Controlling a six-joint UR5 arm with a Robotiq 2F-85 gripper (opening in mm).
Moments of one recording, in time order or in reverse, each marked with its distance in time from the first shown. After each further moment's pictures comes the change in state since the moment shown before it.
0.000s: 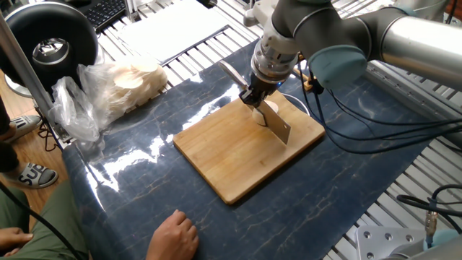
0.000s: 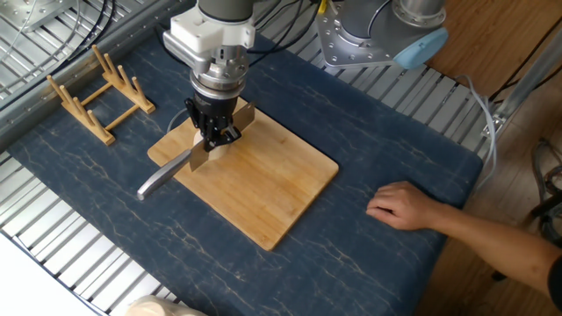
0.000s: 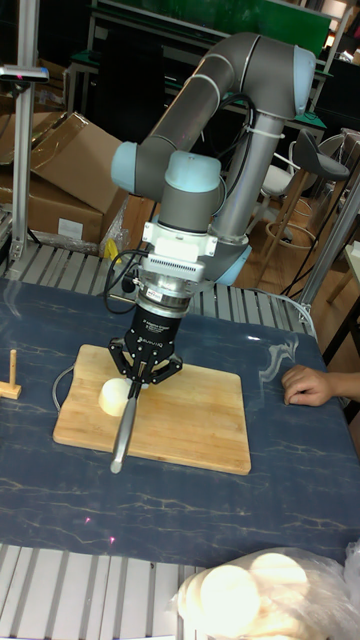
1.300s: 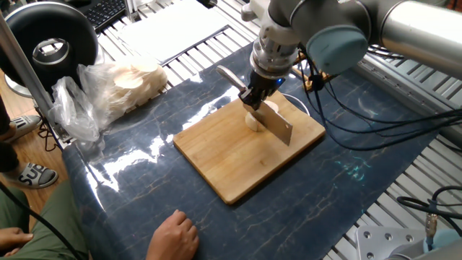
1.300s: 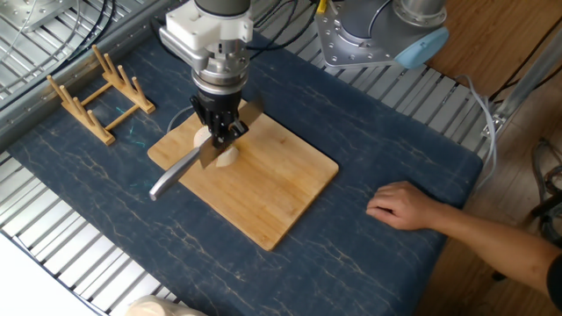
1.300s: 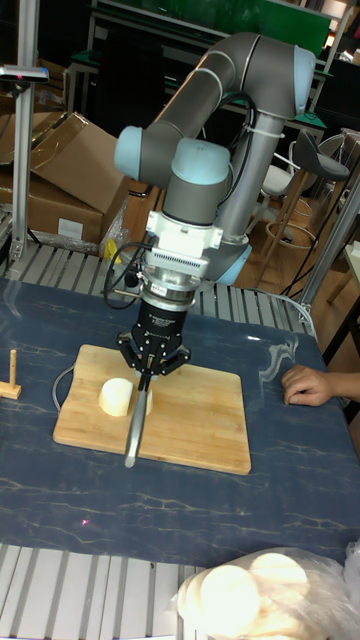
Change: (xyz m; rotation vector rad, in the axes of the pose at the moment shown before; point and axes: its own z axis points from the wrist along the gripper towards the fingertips) arm 0.015 -0.011 -0.024 0.046 0.105 -0.026
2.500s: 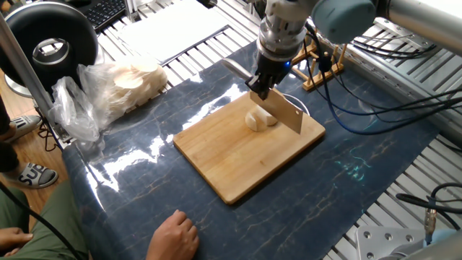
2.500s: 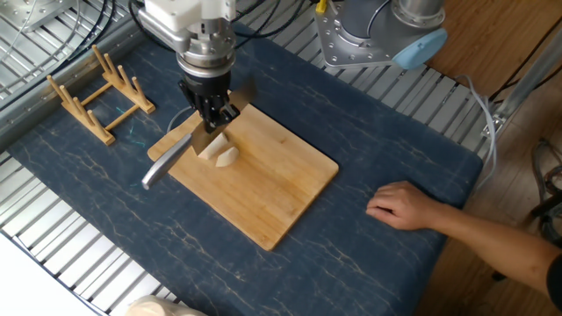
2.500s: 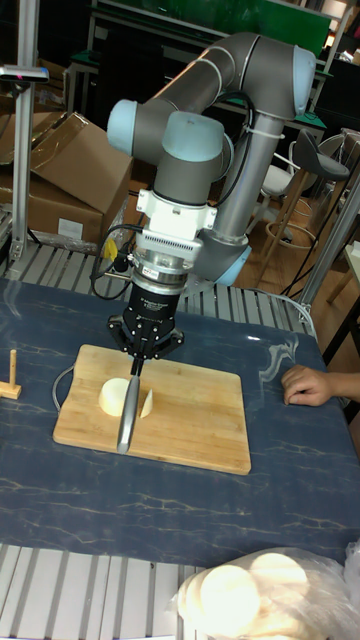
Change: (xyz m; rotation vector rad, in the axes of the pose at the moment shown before) arm -0.005 -0.014 -0.029 -0.015 0.044 -0.016
